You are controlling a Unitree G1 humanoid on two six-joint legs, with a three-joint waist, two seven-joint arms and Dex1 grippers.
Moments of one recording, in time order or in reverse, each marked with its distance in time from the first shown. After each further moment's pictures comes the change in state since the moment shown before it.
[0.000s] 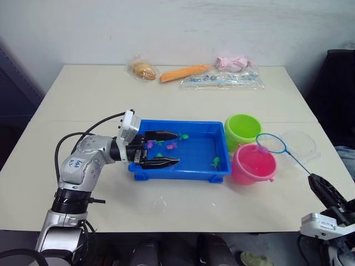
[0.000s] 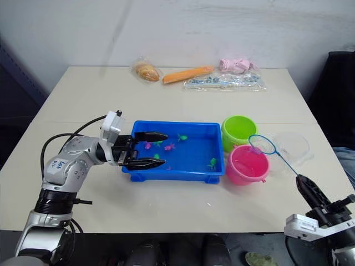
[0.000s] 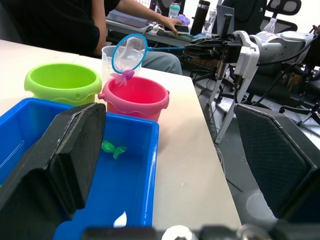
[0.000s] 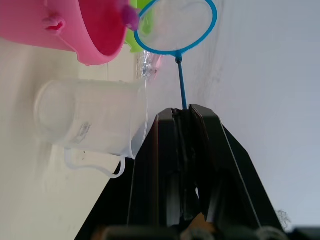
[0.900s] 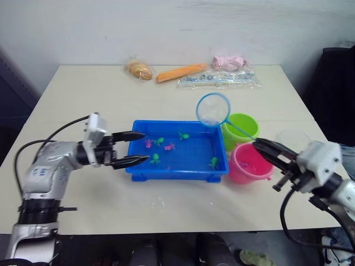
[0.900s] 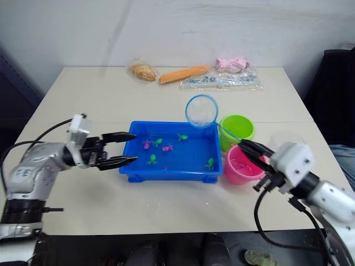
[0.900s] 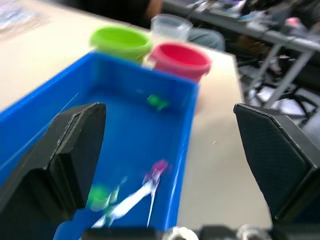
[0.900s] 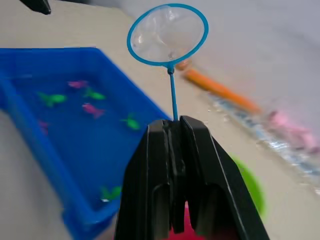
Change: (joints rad) left arm 0.193 0.226 0.219 0.098 0.012 -0.089 -0.028; right arm -0.442 -0.276 0.392 -0.374 1.465 0.988 0.642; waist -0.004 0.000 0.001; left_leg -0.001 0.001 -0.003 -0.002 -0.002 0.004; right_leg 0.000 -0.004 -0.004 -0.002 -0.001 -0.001
